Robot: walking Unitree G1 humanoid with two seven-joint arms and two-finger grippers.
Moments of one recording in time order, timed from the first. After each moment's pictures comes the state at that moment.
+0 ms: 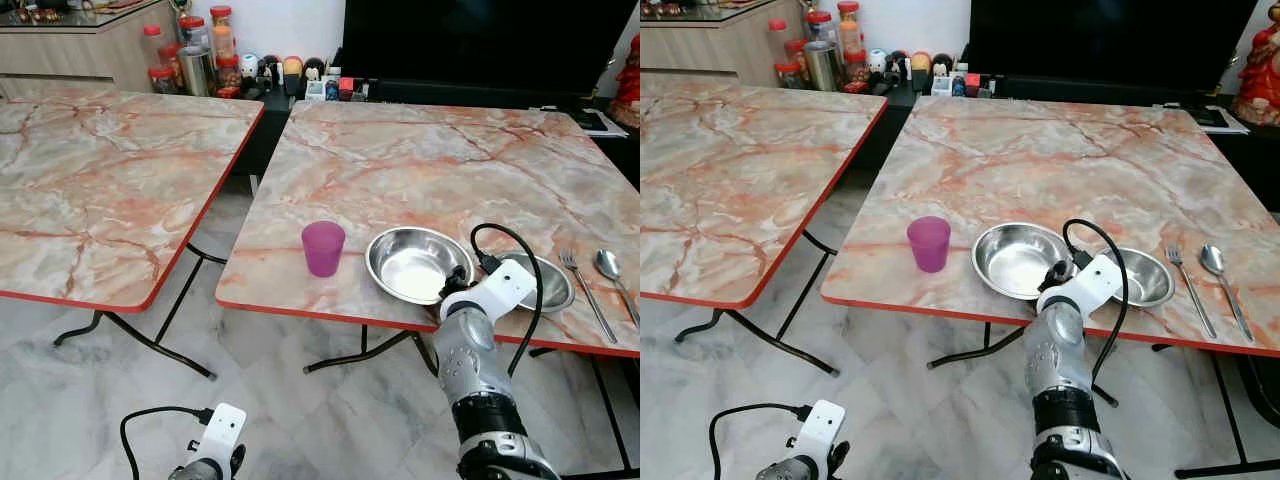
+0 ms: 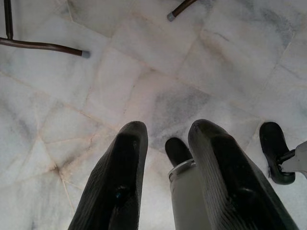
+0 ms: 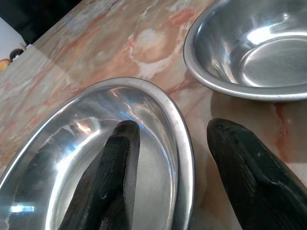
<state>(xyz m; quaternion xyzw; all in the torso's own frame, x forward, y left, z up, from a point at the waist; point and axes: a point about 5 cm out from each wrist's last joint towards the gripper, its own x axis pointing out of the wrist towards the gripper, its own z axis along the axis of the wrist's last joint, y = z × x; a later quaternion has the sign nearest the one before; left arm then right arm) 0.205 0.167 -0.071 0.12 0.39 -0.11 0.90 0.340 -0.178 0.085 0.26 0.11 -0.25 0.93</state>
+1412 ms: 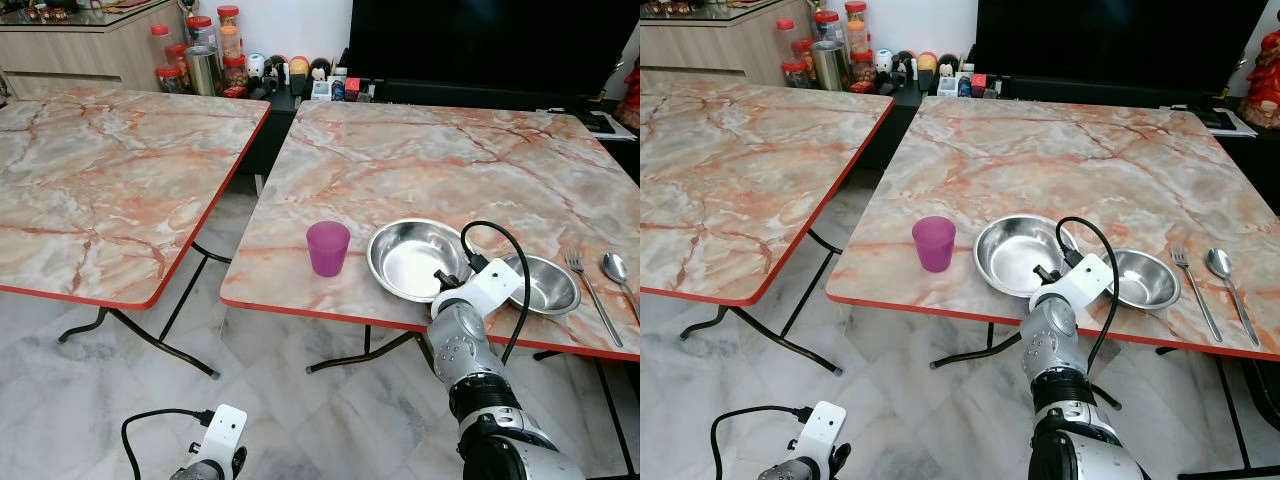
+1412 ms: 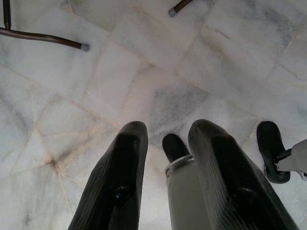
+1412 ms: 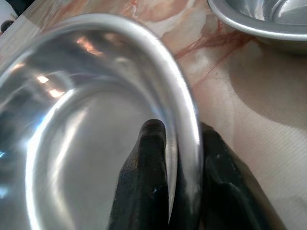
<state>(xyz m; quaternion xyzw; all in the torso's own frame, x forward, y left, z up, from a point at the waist) 0.204 0.165 -0.073 0.11 0.40 -0.10 0.90 0.350 -0.172 0.074 0.29 0.16 -0.23 0.91</state>
